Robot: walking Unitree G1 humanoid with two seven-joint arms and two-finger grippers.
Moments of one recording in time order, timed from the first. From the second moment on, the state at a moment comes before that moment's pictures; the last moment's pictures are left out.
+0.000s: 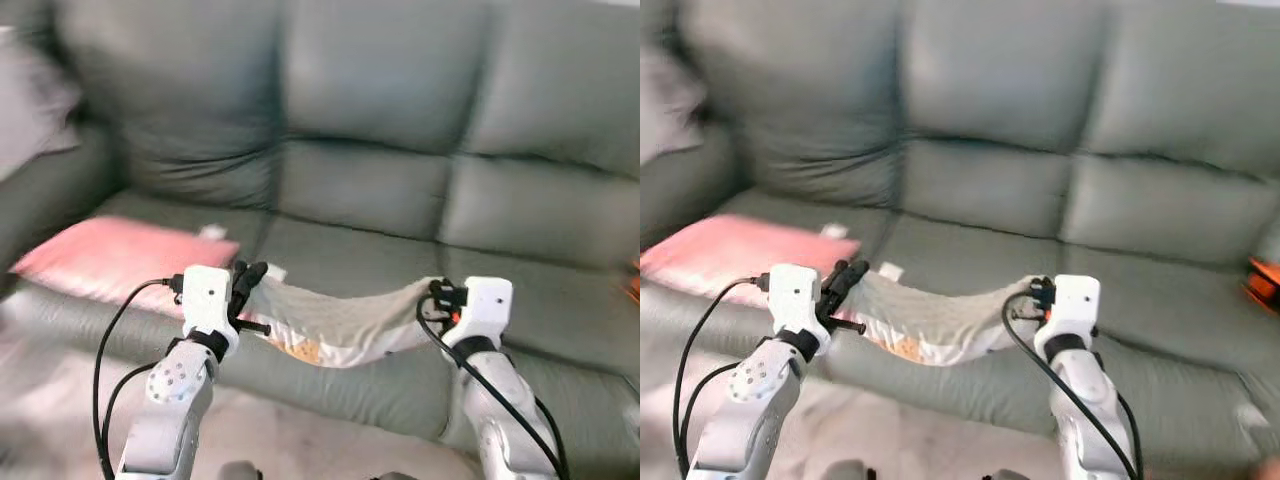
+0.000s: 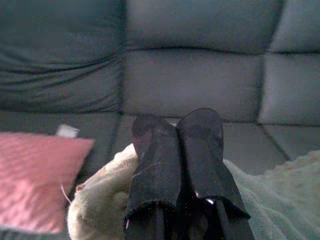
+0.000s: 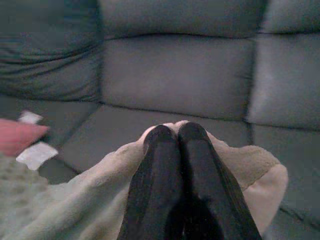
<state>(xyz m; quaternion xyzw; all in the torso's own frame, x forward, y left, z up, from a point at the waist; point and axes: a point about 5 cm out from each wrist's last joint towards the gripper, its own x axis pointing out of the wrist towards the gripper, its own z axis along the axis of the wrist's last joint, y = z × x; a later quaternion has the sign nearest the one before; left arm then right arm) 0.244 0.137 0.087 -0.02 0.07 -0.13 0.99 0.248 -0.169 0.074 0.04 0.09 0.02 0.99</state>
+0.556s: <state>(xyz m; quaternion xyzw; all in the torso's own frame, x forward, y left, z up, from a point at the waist) 0.280 0.154 0.103 -0.01 0.03 -0.08 1.00 0.268 -0.192 0.087 0.05 0.06 -0.06 1.00</state>
